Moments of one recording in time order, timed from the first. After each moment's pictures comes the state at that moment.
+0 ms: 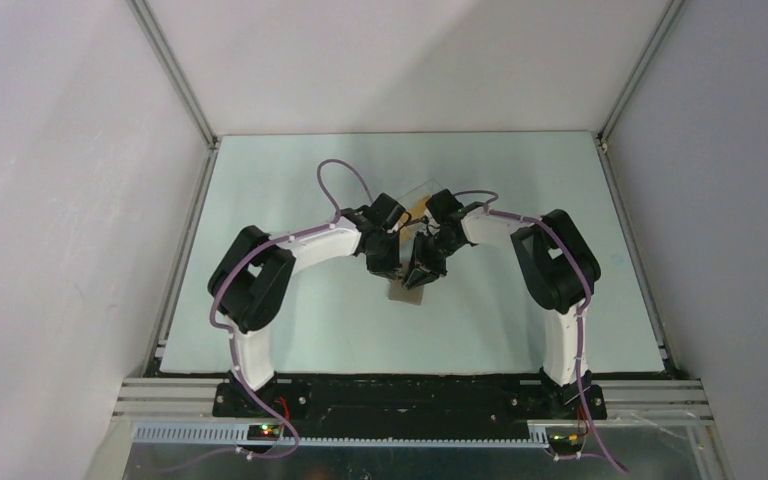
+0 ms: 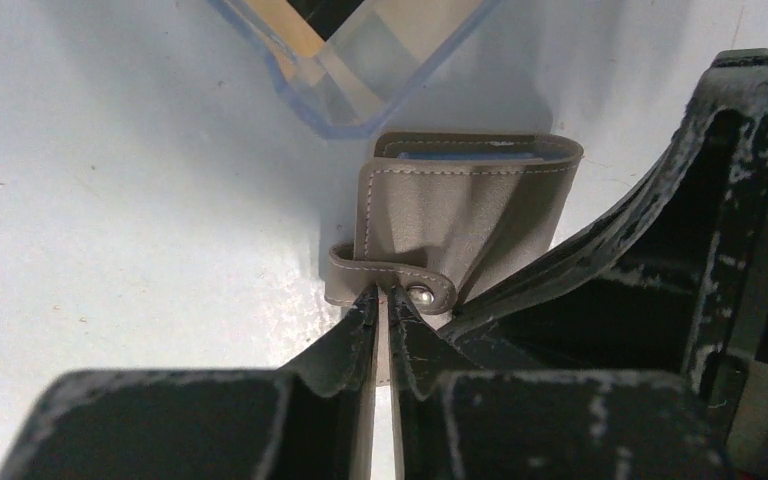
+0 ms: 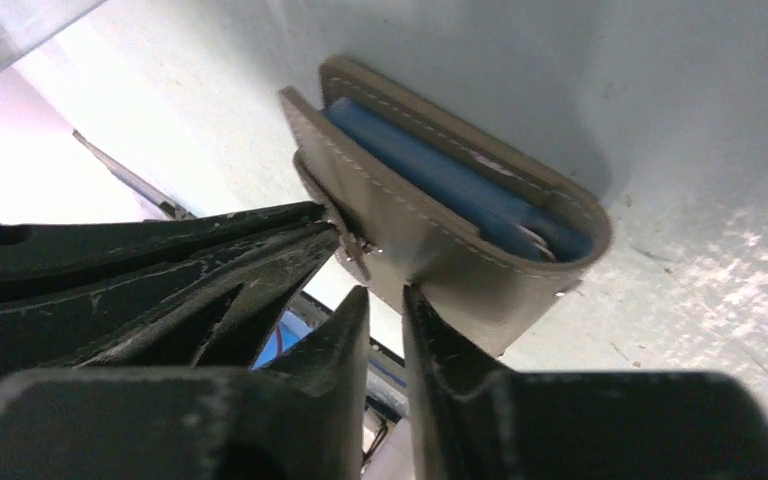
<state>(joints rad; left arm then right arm) -0.69 1.88 1.25 -0.54 0.09 -0.65 0.55 2.02 1.29 -0.53 -0.62 0.73</state>
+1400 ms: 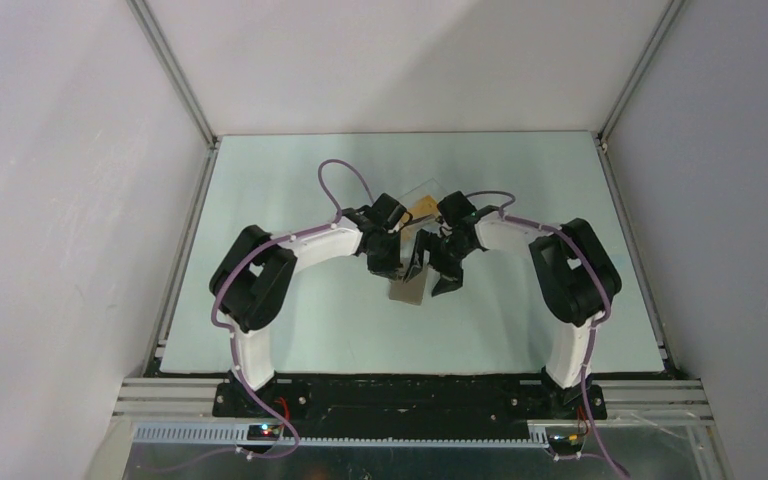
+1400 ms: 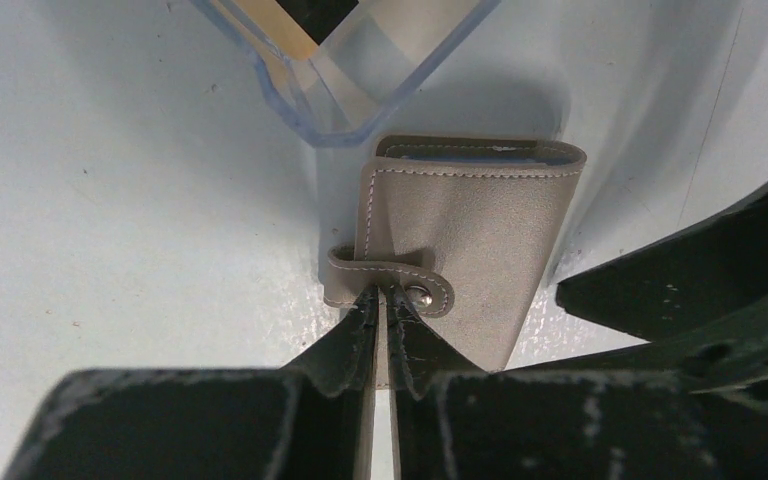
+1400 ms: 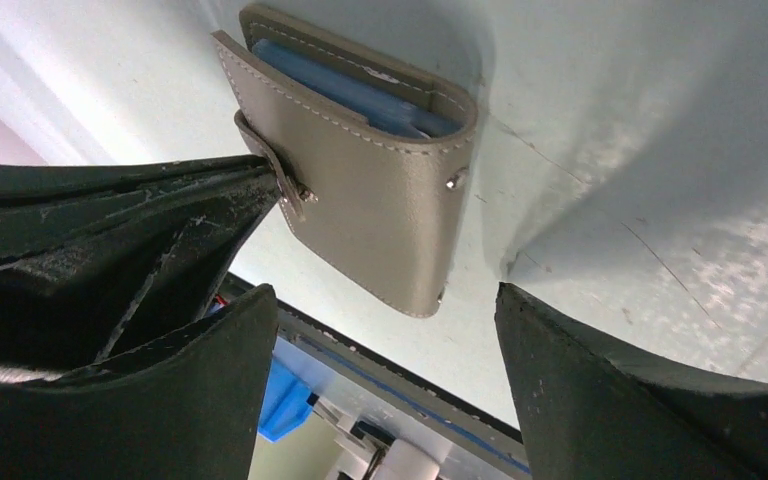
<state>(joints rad) -0.69 1.89 1.26 -0.54 0.09 -0.65 0.52 1.88 1.18 -0.55 -0.52 0.76</state>
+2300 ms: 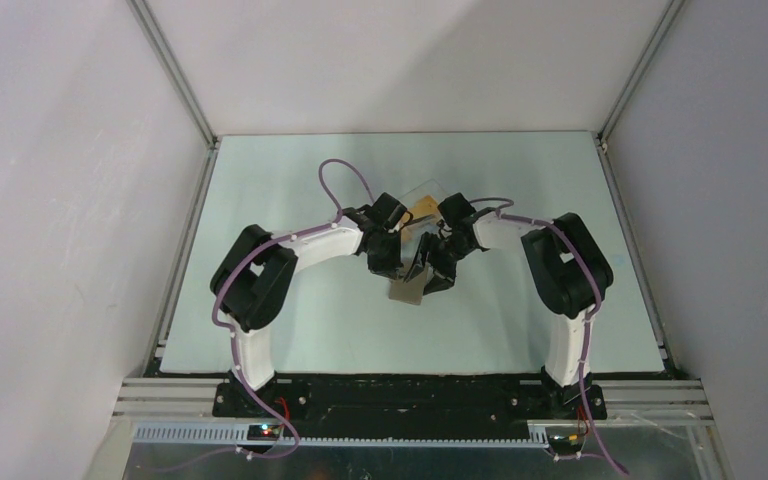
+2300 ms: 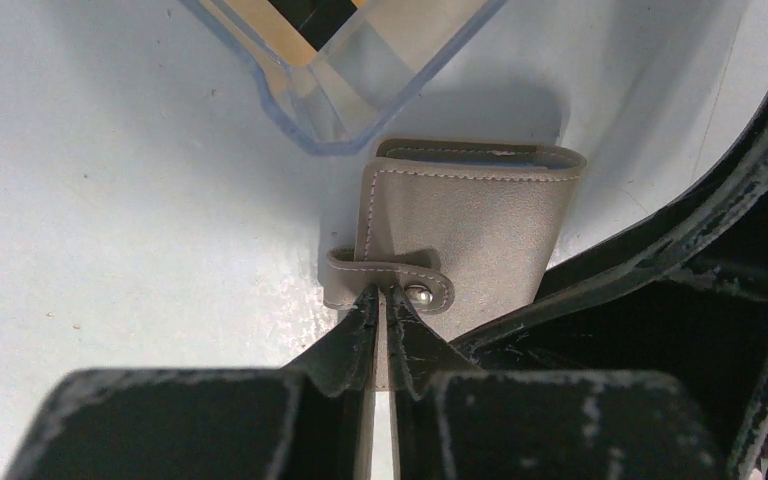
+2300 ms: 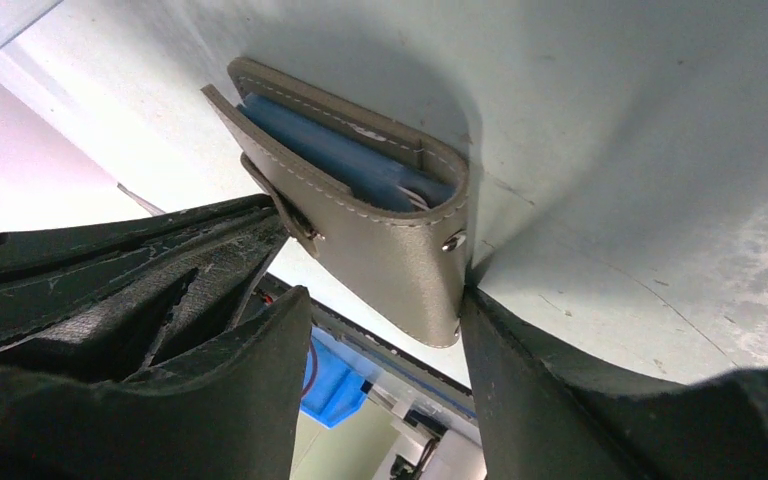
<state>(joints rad) -0.69 1.90 1.27 -0.54 0.09 -0.65 0.51 1.95 1.18 -0.48 -0.59 0.86</state>
